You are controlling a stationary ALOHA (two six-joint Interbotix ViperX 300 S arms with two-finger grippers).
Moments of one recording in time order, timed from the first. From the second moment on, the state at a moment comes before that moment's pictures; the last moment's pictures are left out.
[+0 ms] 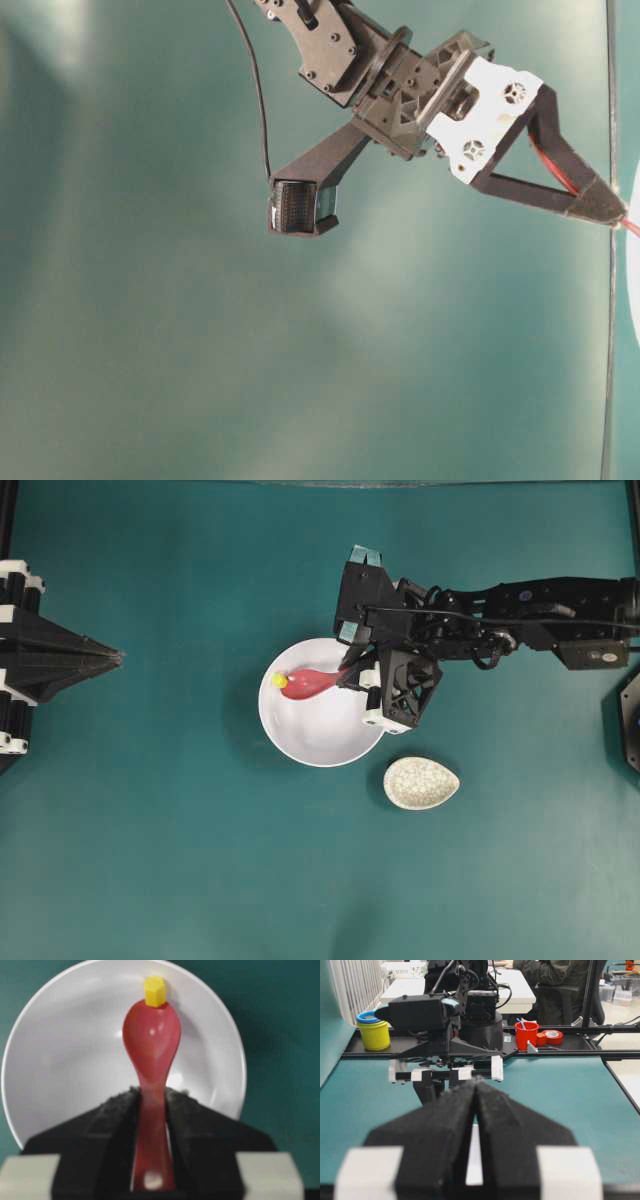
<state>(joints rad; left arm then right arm) 0.00 -0.96 1.18 0.02 -0.31 0.01 -0.15 0.01 0.53 0.28 0.31 -0.17</state>
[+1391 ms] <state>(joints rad) 0.00 -0.96 1.18 0.02 -0.30 0.01 -0.15 -0.17 0.55 0.27 0.18 -0.18</state>
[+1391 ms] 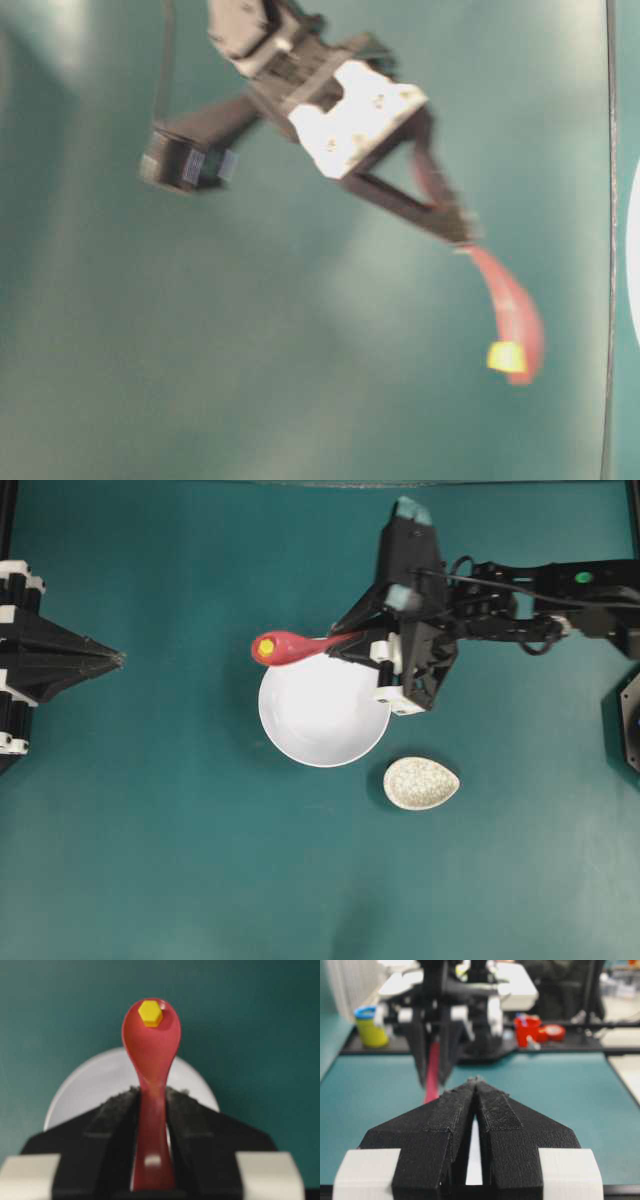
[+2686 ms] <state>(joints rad) 0.00 -0.96 1.18 0.02 -0.29 0.01 -0.08 -0.42 0.74 0.27 -0.01 -0.17</state>
